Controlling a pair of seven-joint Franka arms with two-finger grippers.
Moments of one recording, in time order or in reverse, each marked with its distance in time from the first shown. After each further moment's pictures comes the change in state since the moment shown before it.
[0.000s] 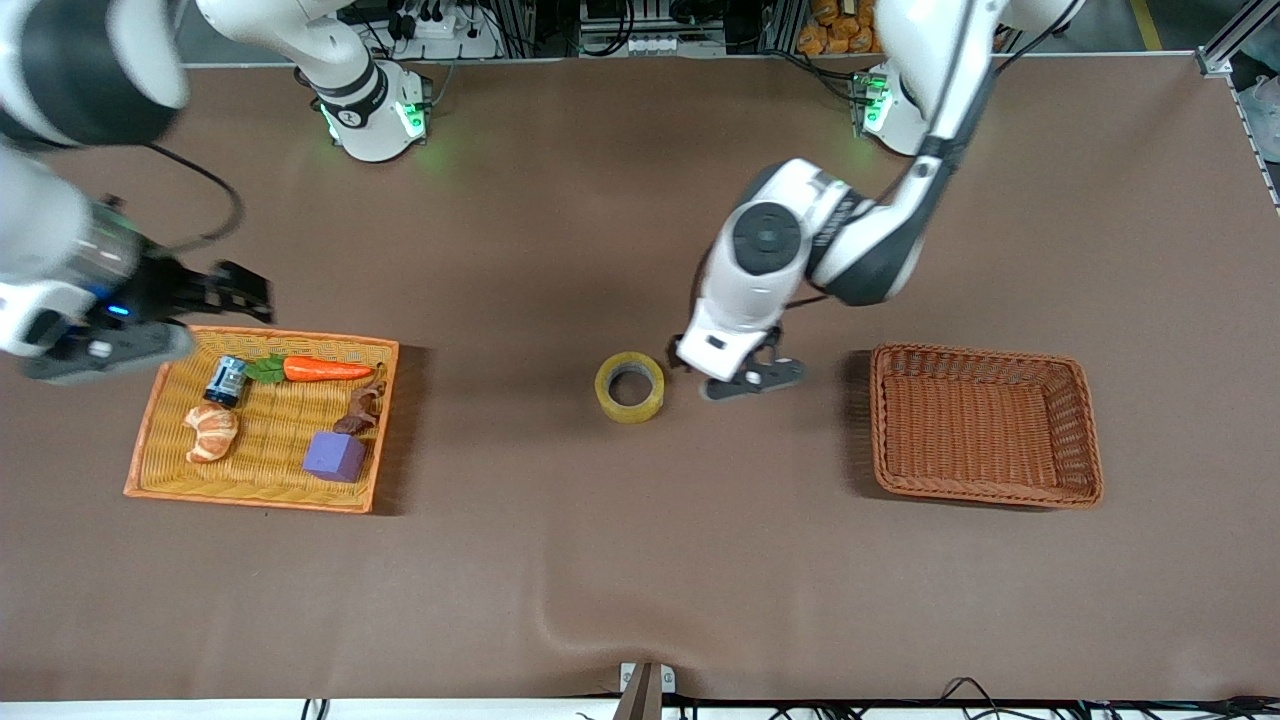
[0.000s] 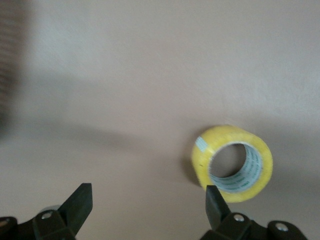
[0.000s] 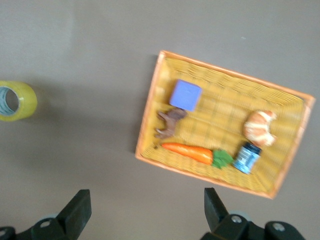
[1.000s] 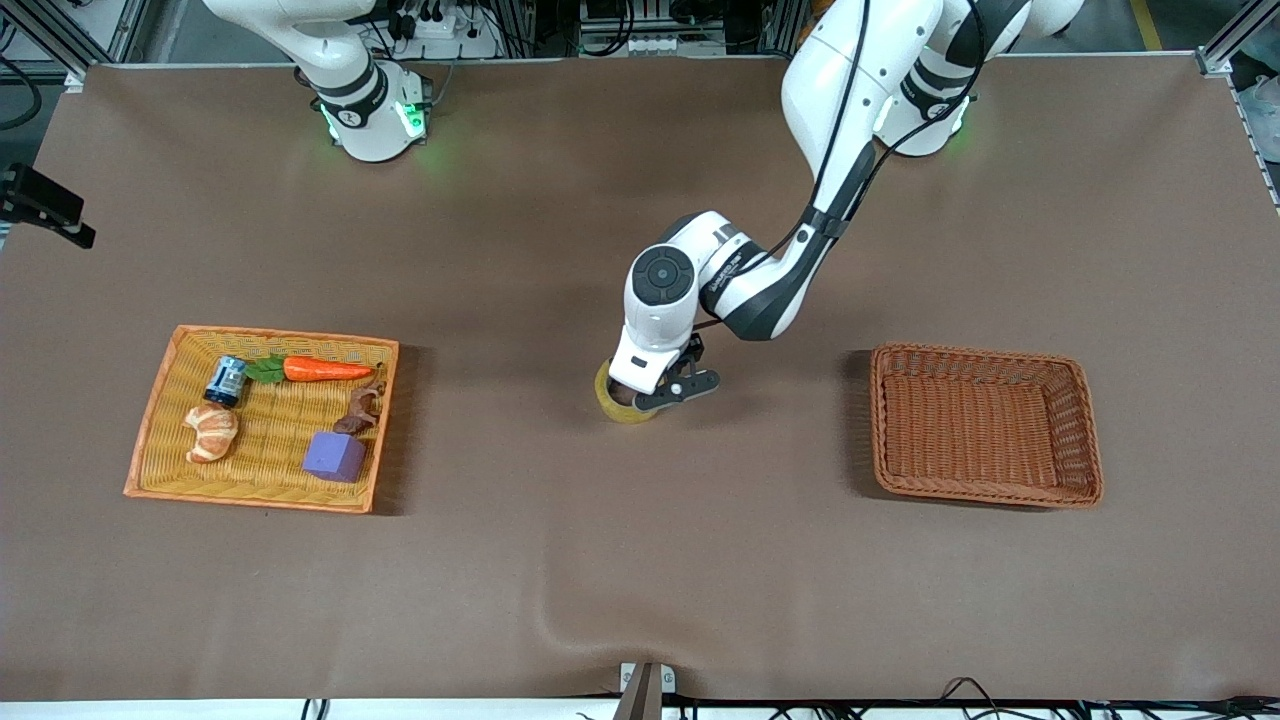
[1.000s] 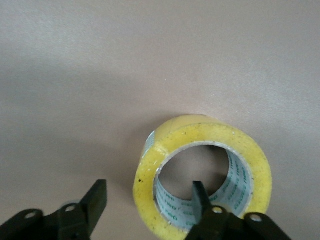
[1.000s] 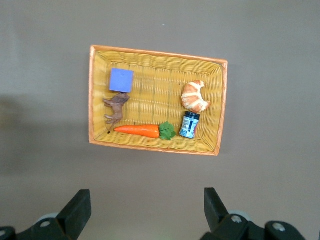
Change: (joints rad) left arm -0.089 0.258 0.008 0.128 0.014 0.152 -0.132; right arm -0.425 -0.197 0.308 -0.101 -0.155 -0.020 0.057
